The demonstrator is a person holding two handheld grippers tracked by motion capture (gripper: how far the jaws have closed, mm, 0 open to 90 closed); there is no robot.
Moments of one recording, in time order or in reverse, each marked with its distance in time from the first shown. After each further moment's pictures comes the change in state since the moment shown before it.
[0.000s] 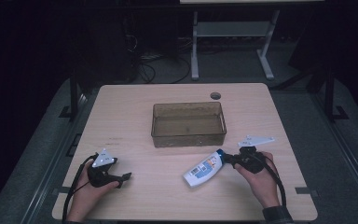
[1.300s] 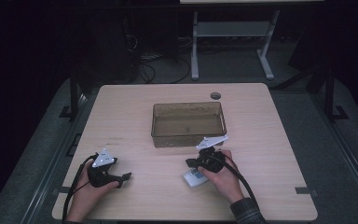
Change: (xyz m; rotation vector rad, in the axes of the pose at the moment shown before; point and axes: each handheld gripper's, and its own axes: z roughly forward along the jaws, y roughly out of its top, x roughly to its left) left arm 0.000 0.000 0.000 0.000 0.000 0.000; right arm 0.063 0.029 0.080 0.082 0.162 -0.112
